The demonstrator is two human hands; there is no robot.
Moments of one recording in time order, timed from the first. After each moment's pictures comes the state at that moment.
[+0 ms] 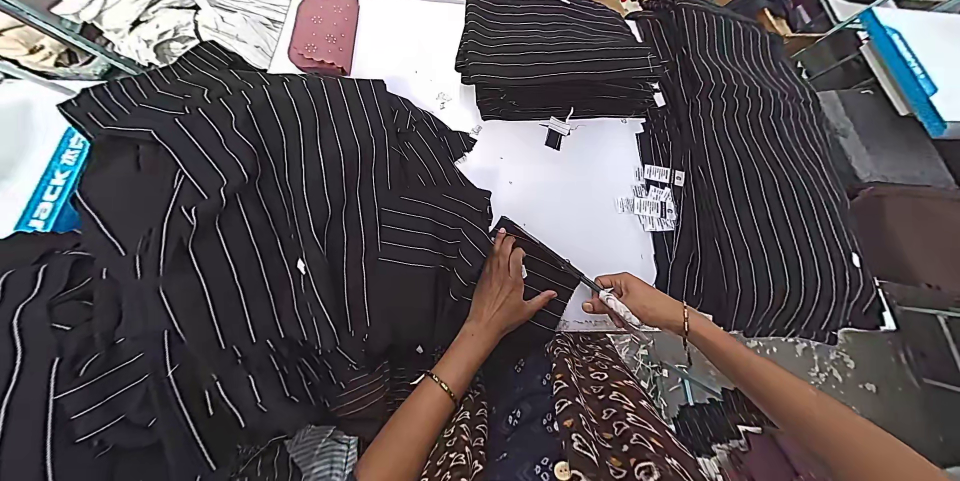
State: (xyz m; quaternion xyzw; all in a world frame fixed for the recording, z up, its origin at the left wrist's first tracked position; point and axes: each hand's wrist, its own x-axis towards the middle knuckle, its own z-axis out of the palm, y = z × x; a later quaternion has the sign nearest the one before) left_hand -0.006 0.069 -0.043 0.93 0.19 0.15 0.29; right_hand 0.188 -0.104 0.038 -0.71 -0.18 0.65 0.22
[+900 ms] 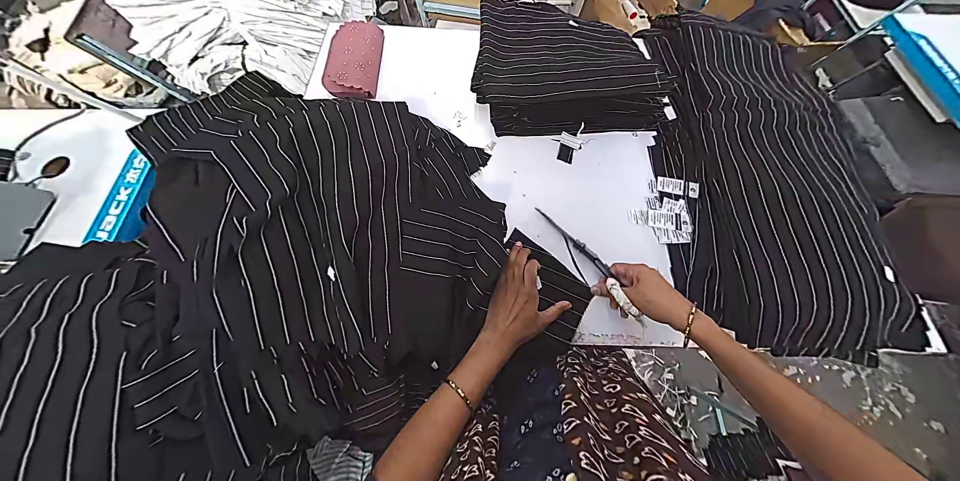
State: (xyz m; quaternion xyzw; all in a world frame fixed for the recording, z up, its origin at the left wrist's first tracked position) left_hand -0.008 0.070 -0.047 0.93 0.18 0.17 0.27; right_hand 0.193 -0.084 0.035 -0.82 -0.23 0.49 0.18
